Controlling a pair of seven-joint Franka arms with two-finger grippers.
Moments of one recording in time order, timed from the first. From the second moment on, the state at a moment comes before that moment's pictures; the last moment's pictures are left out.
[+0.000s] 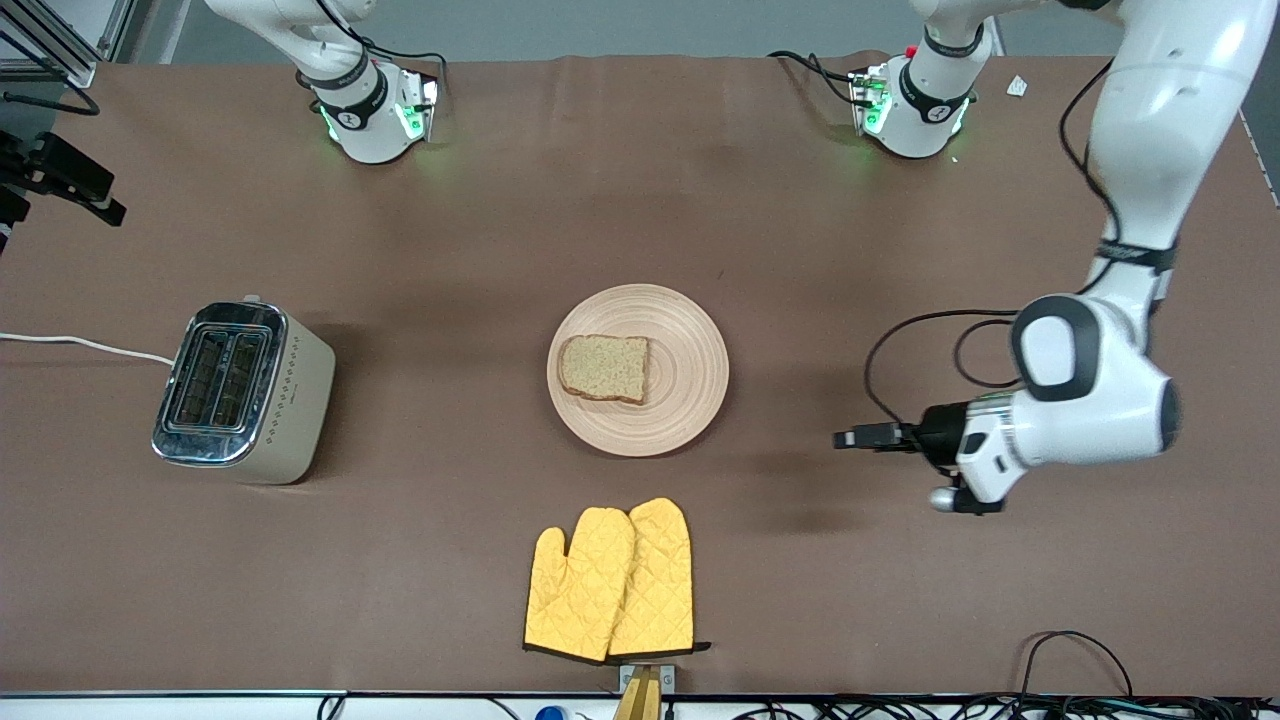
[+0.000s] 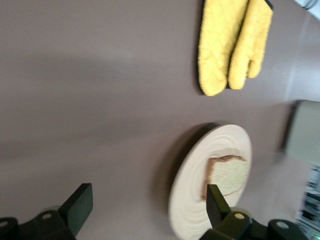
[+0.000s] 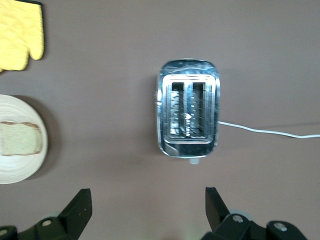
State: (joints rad) left arm 0.19 0.59 -0.39 -1.54 -0.46 2.05 0.07; right arm -0.03 -0.07 0.02 -1.49 0.03 1.45 0.05
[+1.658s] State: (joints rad) left arm 0.02 -0.09 -0.15 -1.54 -0.02 1.43 -0.12; right arm 0.04 0.11 0.46 -1.98 0.07 2.22 0.71
